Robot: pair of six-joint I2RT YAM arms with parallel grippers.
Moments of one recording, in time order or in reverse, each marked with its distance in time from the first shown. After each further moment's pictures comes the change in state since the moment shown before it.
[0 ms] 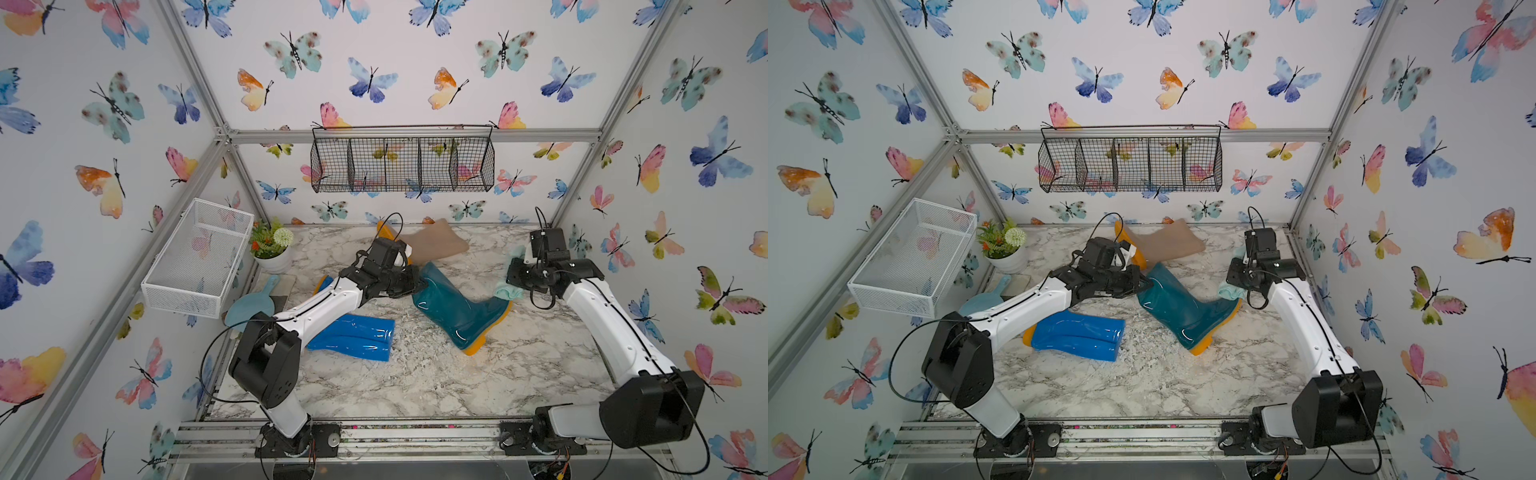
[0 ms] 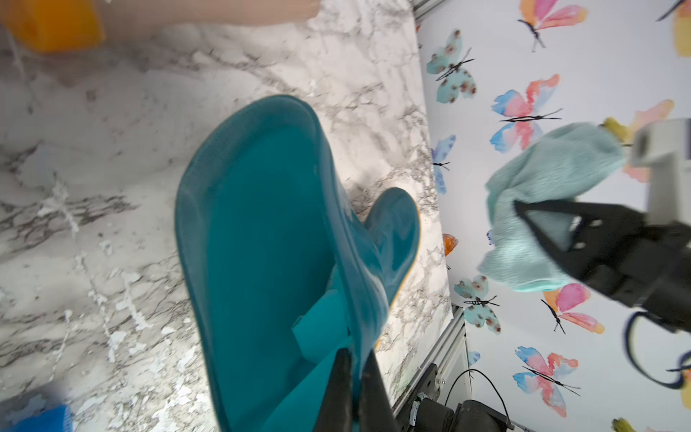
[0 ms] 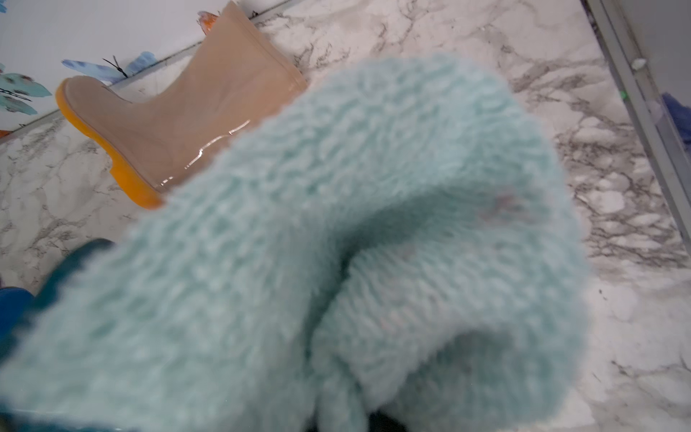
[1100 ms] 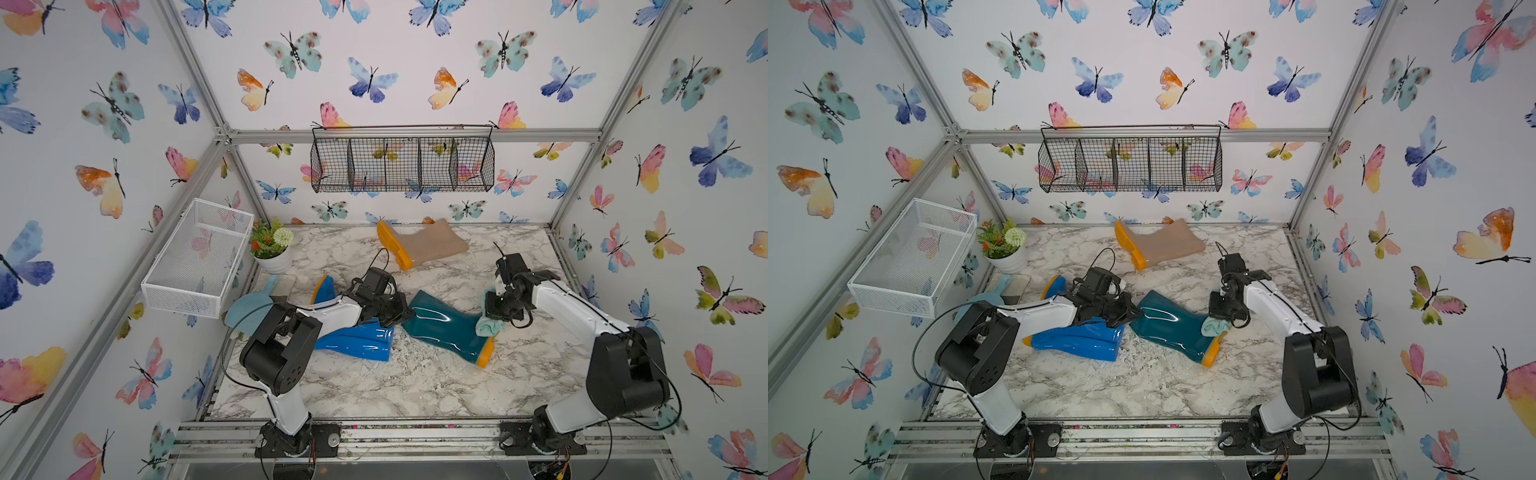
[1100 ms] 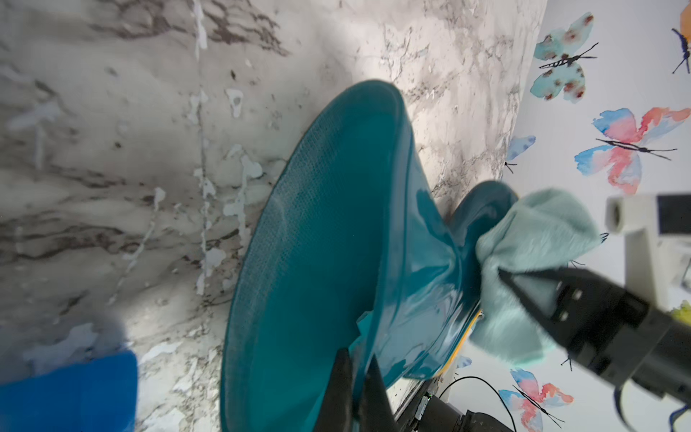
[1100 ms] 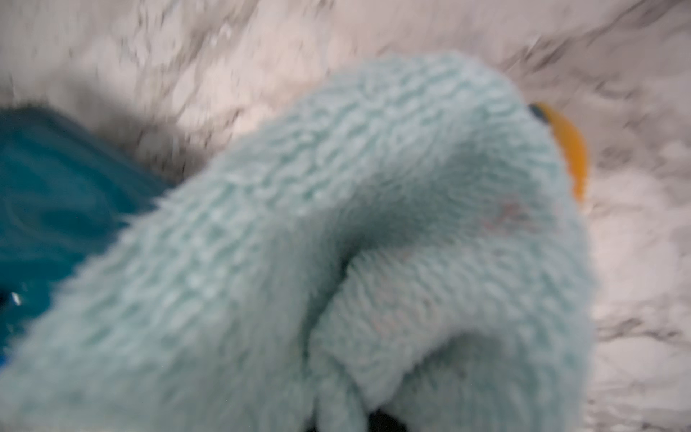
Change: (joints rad) left arm 0.059 0.102 -0.348 0.240 0.067 -0.228; right arm 0.066 0.262 -0.071 -0.025 -0.117 -0.067
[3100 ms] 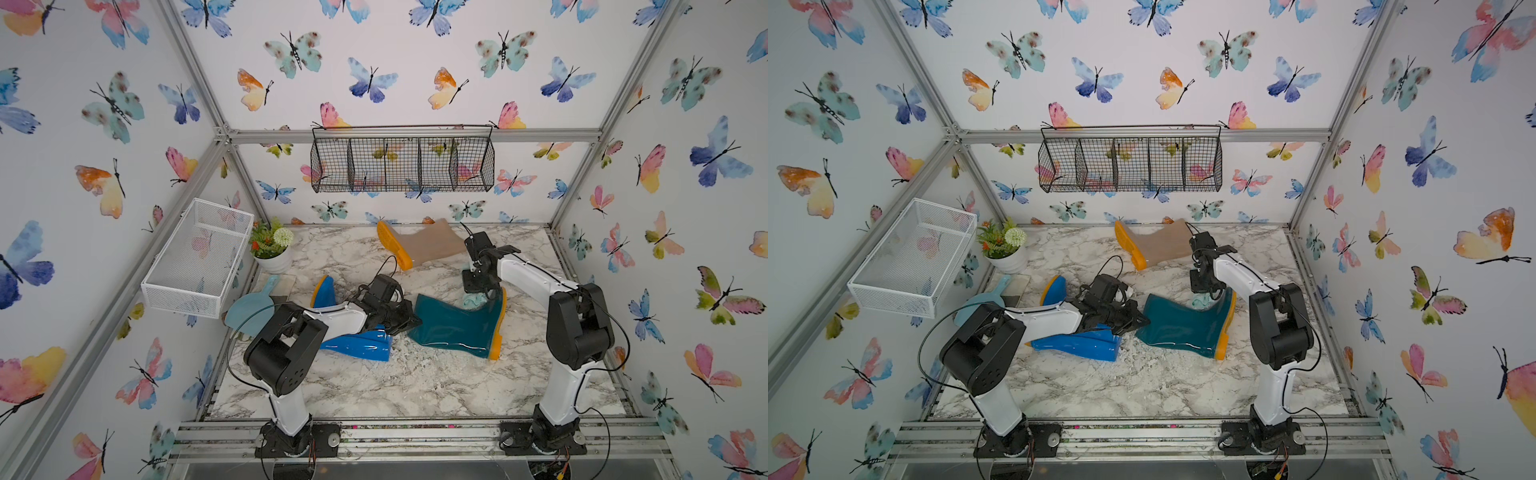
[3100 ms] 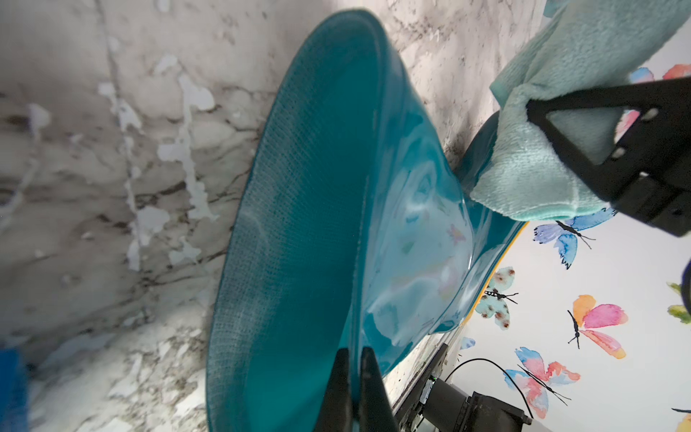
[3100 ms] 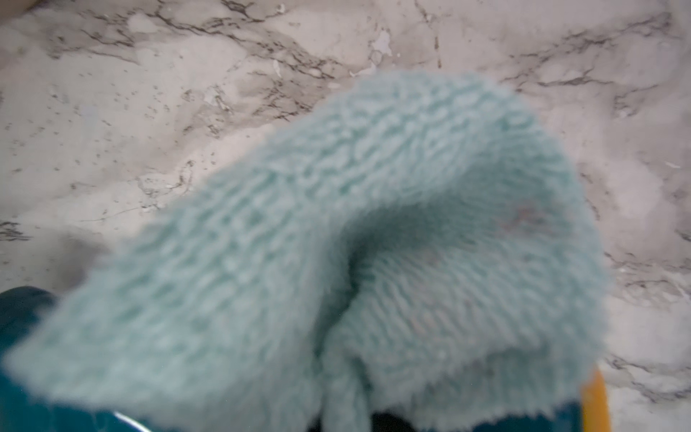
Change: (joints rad) left arm -0.053 0.014 -0.023 0.049 0.019 -0.005; right arm 0.124 0.308 0.317 0.040 0.227 -0.106
